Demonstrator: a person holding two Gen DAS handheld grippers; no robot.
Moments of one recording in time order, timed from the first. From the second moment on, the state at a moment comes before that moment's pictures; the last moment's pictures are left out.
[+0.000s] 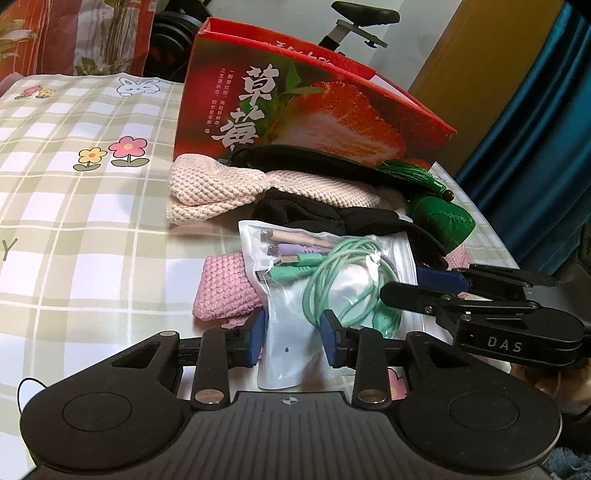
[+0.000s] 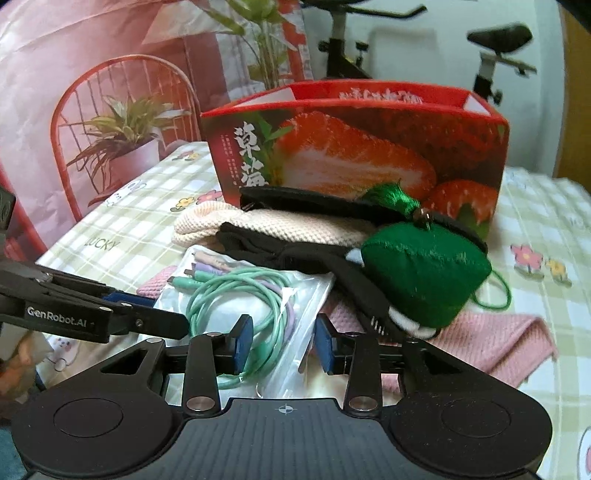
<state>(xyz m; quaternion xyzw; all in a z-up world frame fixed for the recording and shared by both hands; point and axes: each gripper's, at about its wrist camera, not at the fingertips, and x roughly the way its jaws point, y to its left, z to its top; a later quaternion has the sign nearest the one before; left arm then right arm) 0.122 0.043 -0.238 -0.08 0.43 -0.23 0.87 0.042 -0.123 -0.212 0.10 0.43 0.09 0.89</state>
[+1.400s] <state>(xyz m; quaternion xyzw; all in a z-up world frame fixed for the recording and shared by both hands) 0.114 0.049 -0.181 -0.12 0.34 -0.28 0.89 0.047 -0.144 -0.163 0.14 0.33 0.13 0.93</state>
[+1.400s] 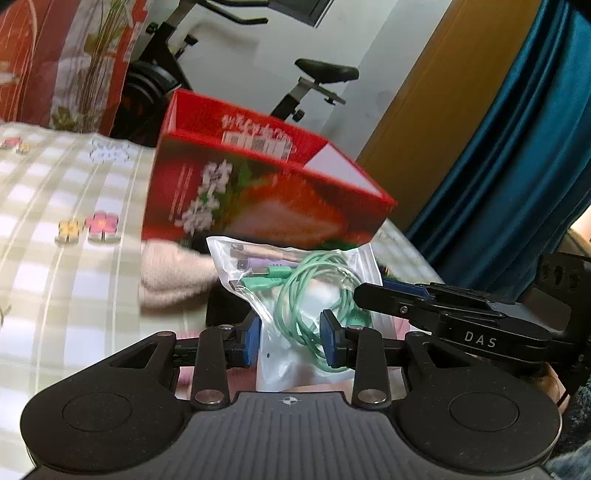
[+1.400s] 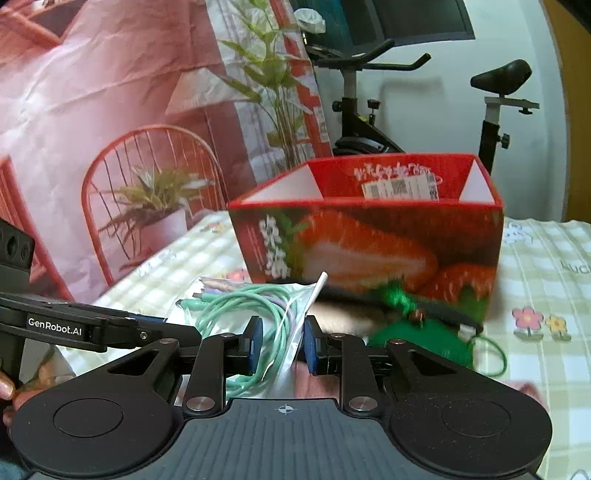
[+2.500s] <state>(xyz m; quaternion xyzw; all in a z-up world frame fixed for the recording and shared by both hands) 0.280 -0.038 -0.134 -0.06 0.35 -0.24 0.90 0.212 -0.214 -0.164 0.01 0.29 0.04 0.96</state>
